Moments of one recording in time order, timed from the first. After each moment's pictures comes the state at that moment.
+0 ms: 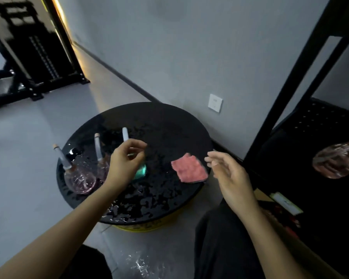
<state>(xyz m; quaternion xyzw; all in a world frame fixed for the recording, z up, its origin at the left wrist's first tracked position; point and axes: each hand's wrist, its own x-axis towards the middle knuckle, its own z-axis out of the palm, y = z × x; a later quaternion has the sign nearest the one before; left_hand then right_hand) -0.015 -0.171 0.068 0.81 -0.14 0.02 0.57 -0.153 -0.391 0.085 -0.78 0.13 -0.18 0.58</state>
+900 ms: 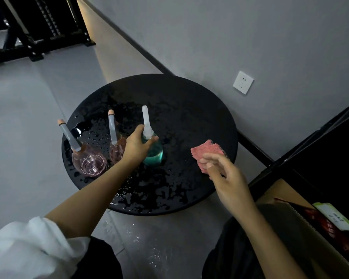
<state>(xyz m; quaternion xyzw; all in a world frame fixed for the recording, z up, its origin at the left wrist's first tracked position) 0.079 -0.150 -0.026 0.85 -0.07 -0.05 0.52 -0.097 -0.336 0.038 -0.80 0.14 -0.07 0.58</state>
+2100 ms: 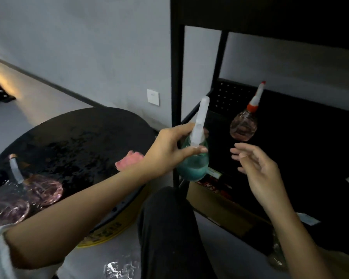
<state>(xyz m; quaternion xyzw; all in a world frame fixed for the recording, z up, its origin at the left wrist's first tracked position) -0.132 -0.388 0.137 0.67 -0.54 -0.10 0.49 -0.310 -0.520 0.102 -0.76 0.29 -0.32 0.49</state>
